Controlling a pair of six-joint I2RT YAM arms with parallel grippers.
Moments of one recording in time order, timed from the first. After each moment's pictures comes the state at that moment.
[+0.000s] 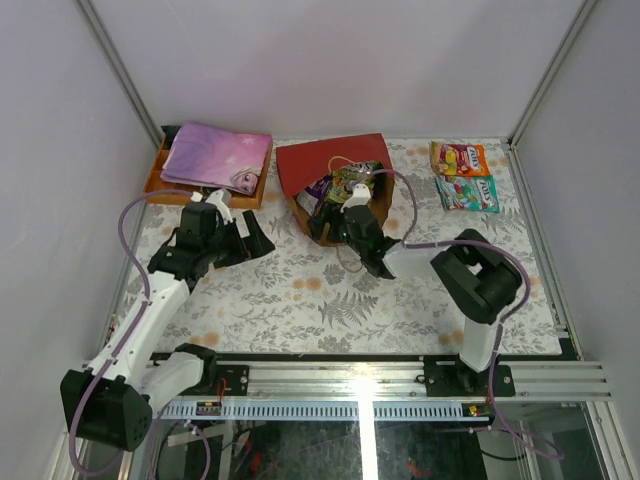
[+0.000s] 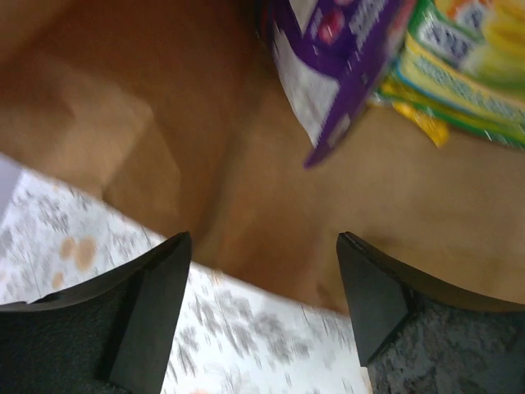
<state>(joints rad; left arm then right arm) -0.21 1.01 0.83 -0.55 0.26 -0.51 0.74 1.81 0.88 0.57 0.15 0.59</state>
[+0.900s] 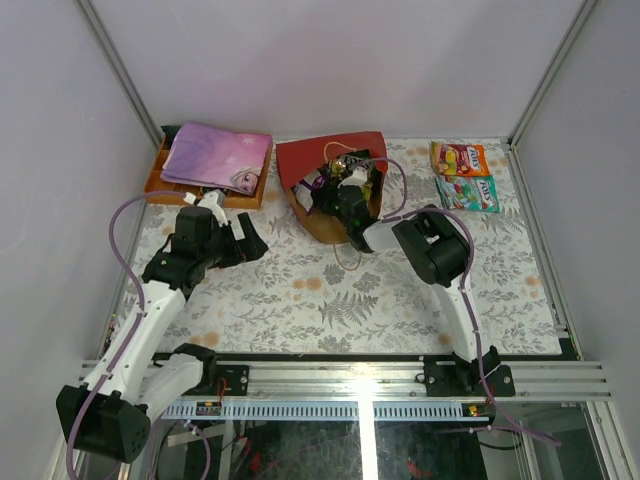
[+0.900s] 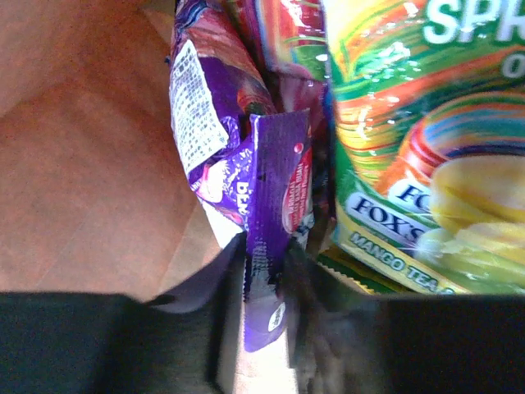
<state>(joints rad) -0.21 0.93 0.81 -0.57 0.19 -0.46 0.62 2.30 1.31 0.78 0.16 0.73</state>
